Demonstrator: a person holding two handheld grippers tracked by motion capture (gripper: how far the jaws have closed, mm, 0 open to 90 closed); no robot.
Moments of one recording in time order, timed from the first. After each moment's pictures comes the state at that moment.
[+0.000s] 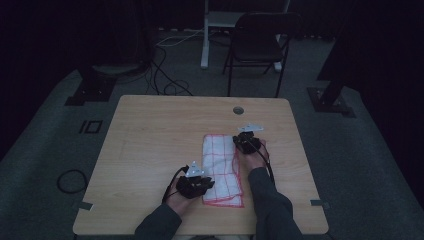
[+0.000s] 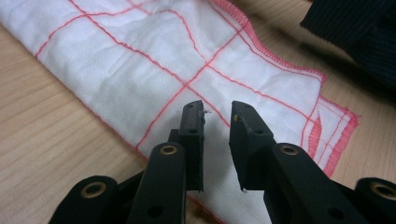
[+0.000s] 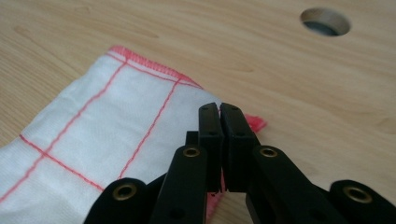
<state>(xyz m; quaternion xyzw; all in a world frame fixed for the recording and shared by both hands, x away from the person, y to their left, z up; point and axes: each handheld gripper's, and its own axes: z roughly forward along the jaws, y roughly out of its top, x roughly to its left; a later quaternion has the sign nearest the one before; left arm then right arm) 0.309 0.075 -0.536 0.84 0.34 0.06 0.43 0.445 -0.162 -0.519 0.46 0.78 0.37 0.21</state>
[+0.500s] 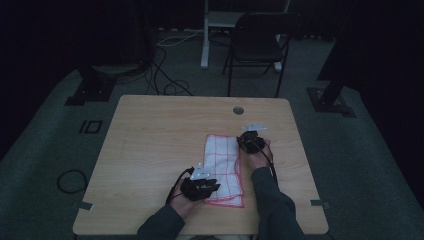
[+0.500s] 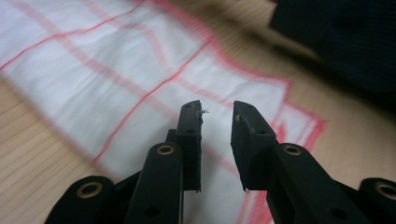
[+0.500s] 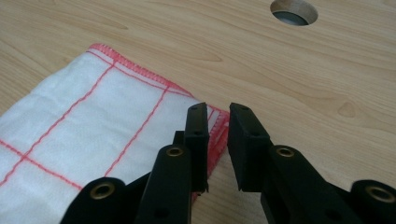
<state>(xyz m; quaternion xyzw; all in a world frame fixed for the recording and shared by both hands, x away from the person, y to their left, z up) 0.297 0.053 -0.523 0.85 0.30 0.06 0.44 0.447 -0.174 -0.520 0.48 0.77 0.35 0.23</state>
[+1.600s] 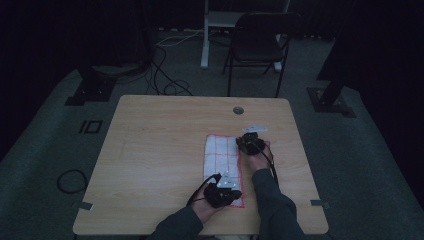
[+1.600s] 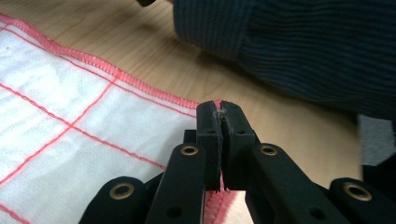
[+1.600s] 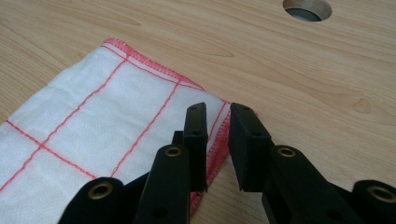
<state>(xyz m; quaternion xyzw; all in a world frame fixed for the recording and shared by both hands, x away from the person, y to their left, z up) 0.284 -0.004 -0.523 0.88 0.22 0.01 0.43 0.444 -0.176 -0.523 0.47 0.78 0.36 0.21</state>
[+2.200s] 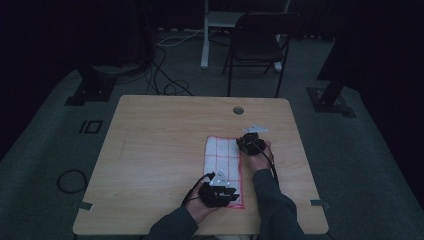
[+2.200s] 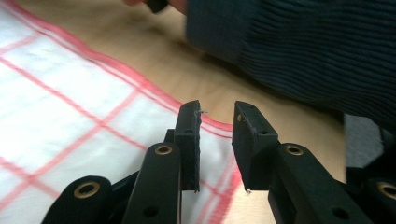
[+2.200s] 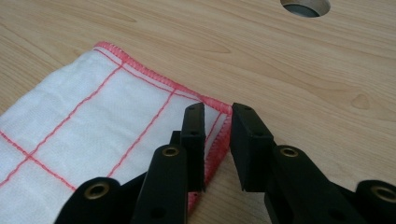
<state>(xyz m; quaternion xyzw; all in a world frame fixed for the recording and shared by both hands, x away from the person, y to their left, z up) 0.289 0.014 -0.517 0.87 0.24 0.02 0.44 0.444 -0.178 -0.525 0.48 0.77 0.36 0.21</state>
